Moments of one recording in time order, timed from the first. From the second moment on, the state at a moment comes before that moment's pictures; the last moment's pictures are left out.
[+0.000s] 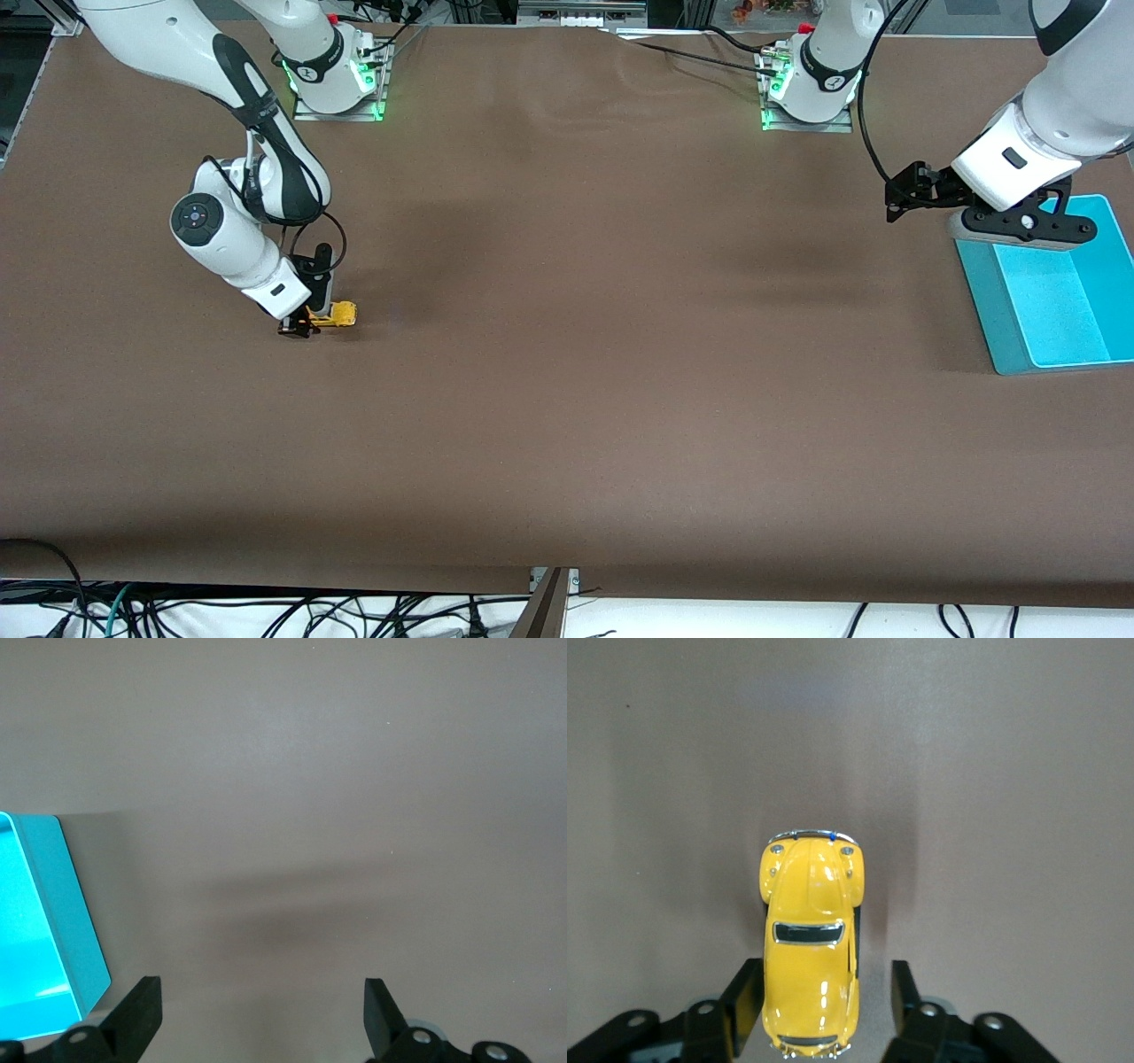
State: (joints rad) left arm -0.03 -0.04 -0.09 -1.75 0.00 1.63 -0.02; right arm 0.10 0.36 0.00 -2.29 0.00 2.71 -1.51
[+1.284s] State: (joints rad) left arm -0.03 -0.04 -0.09 -1.75 0.00 1.63 -0.02; right arm -0.23 0.37 0.01 -2.27 0.00 2.73 -1.87
